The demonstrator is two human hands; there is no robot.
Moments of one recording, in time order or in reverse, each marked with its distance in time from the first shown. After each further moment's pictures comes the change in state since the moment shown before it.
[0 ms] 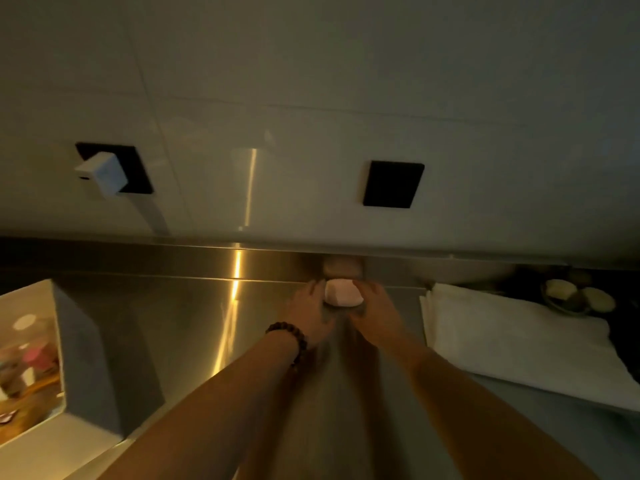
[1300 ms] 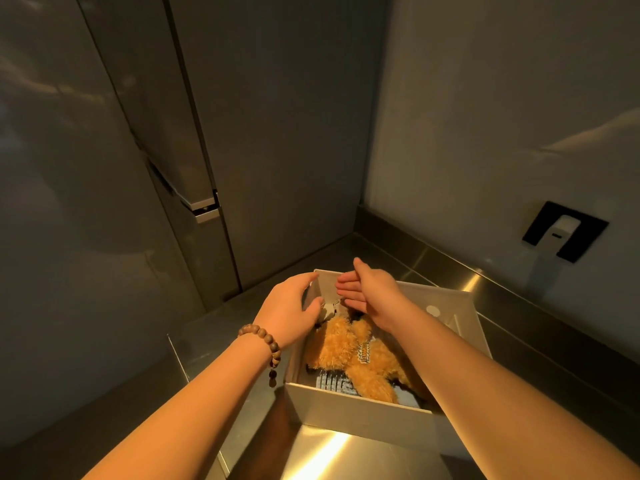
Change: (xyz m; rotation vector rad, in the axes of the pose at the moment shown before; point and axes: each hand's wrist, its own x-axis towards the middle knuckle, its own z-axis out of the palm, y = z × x) left_hand -0.381 -0.336 -0.268 -0.023 0.724 -0.597; right_hand -0.072 -0.518 0.286 0.622 -0.777 0.067
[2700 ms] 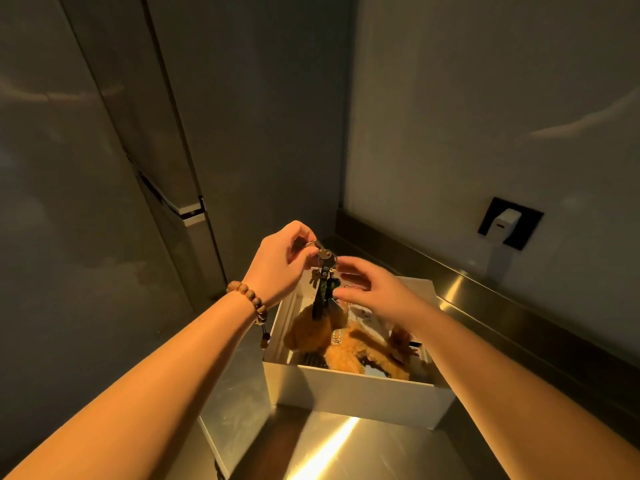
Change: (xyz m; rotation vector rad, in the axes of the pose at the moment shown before) left_hand -0.007 0.089 -0.057 -0.255 0.141 0.197; right_hand -0.067 0.009 -0.073 -0.524 -0.257 -0.557
